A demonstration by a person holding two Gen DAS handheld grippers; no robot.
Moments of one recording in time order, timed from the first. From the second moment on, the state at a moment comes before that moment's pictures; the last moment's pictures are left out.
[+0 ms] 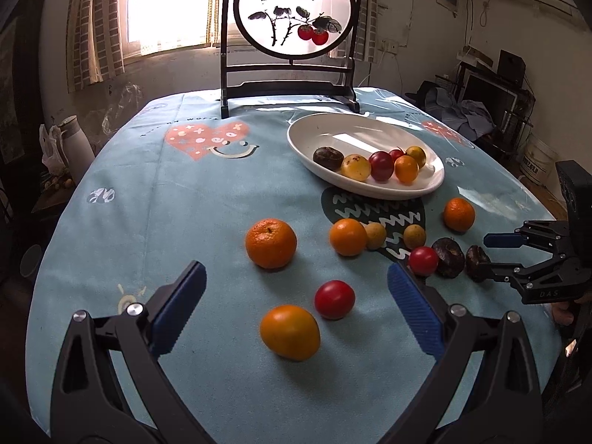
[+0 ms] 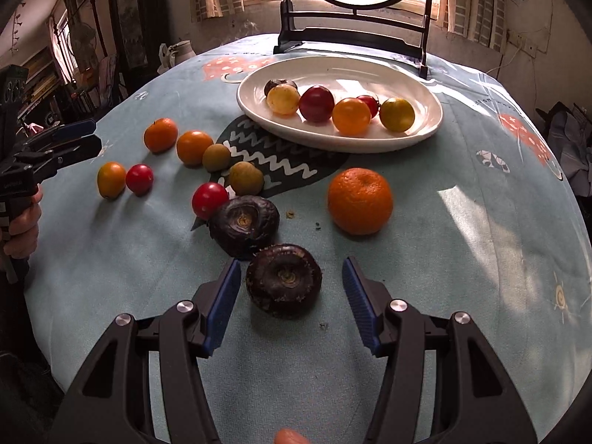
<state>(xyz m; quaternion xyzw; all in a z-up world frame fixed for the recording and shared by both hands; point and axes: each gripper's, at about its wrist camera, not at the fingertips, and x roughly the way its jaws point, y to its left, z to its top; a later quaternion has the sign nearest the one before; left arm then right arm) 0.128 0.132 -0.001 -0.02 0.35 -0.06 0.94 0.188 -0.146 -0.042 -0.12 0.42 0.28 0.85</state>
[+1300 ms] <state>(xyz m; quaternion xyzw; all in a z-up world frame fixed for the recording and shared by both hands) 0.143 0.136 -0.048 0.04 0.45 -0.13 0.88 0.192 -0.151 -0.051 -0.09 0.45 0.29 0.84</state>
